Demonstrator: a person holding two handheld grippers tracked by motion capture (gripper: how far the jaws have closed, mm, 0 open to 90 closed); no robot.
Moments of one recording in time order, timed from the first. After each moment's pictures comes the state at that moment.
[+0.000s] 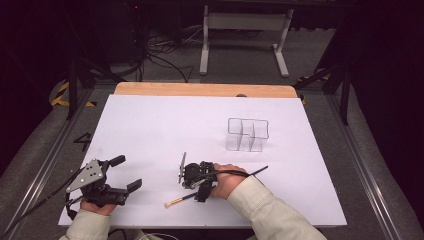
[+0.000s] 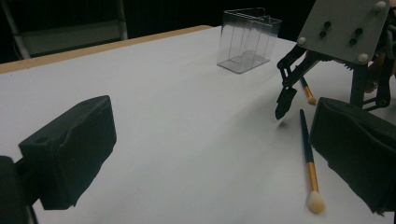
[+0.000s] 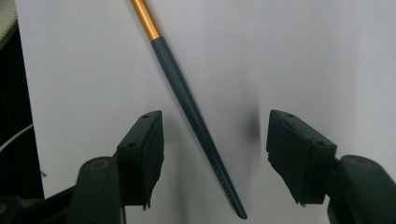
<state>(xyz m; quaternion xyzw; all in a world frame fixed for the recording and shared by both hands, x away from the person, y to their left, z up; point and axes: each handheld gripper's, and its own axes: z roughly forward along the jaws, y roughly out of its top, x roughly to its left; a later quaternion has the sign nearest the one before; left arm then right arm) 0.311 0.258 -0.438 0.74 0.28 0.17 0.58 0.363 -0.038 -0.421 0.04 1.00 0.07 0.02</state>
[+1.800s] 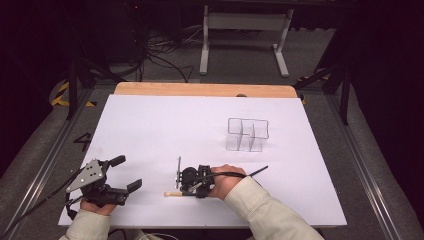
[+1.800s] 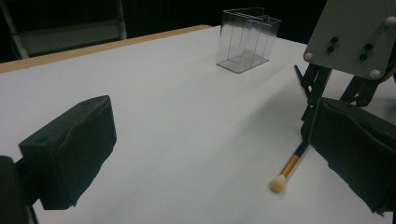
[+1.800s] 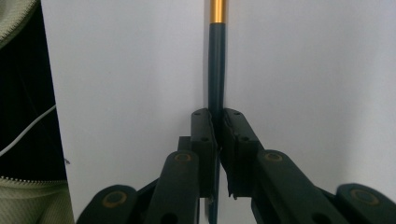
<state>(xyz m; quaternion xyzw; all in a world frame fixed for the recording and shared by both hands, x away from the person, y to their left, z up) 0.311 0.258 -0.438 0.74 0.28 0.17 0.58 0.356 -0.030 -0.423 0.02 1.00 0.04 0.00</state>
